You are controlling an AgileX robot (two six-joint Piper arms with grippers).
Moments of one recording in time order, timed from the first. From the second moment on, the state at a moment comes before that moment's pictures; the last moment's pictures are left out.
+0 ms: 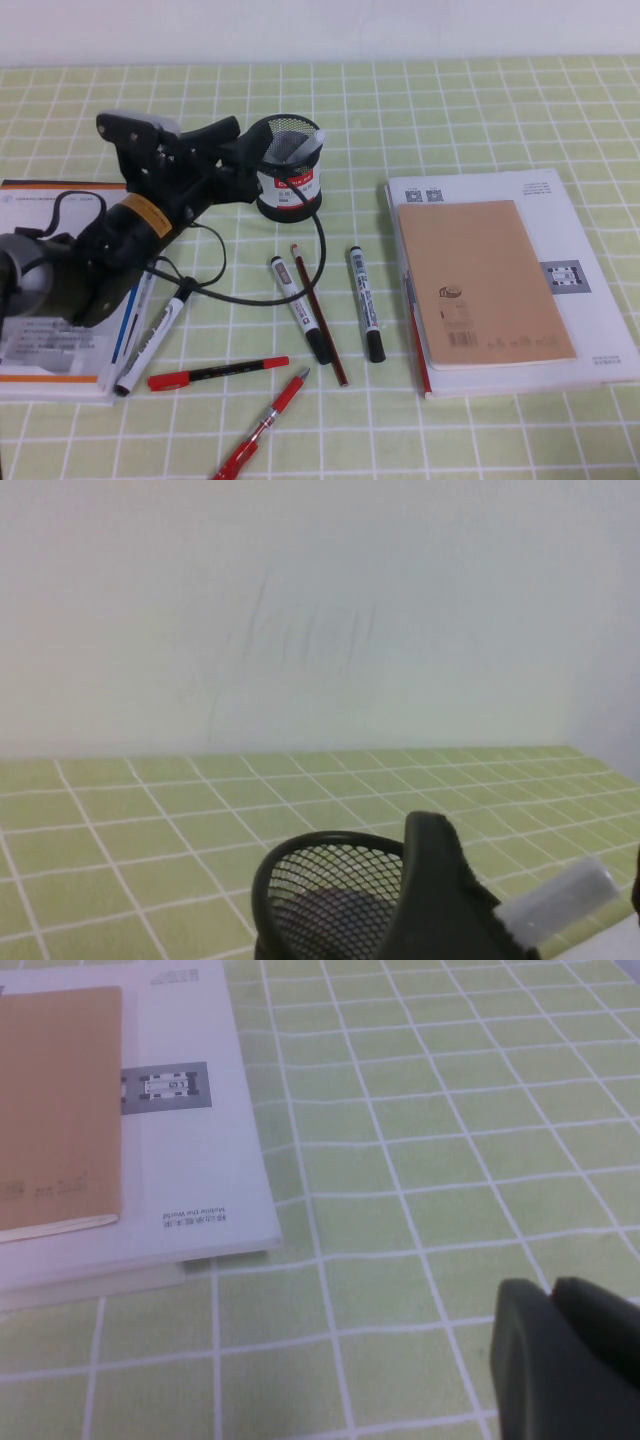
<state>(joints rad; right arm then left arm) -0.02 -0.01 0.00 -0.16 0.48 0.21 -0.26 1.98 -0.95 0.51 -1.06 -0.50</state>
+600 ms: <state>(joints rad) -0.02 -0.01 0.00 -0.16 0.48 0.21 -0.26 2.08 -1.04 0.44 -1.02 -0.56</state>
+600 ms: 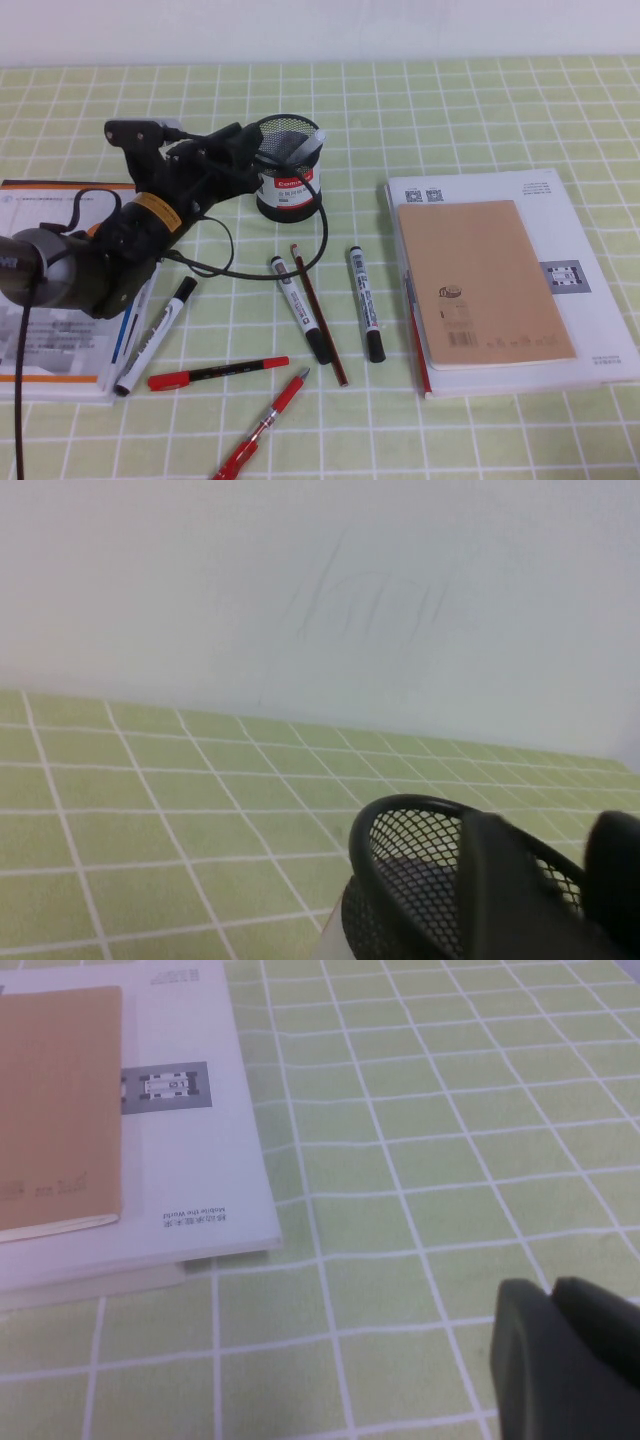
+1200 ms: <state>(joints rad) -0.02 -0.01 0.00 -0.16 0.48 0.21 -0.26 2.08 -1.04 0.47 -1.08 -0.59</state>
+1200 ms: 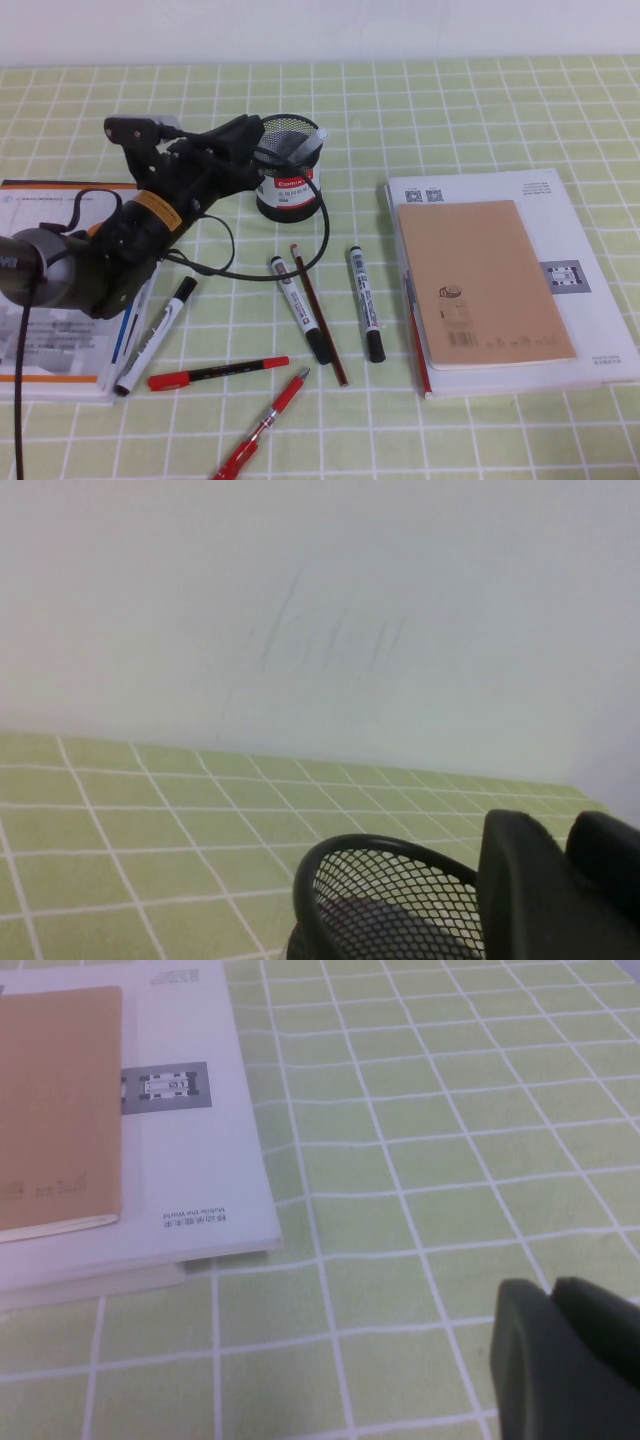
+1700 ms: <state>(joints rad) -0.02 -0.01 0.00 -0.16 0.48 0.21 -0.26 1.86 -1.04 0.58 -0.85 -0.42</state>
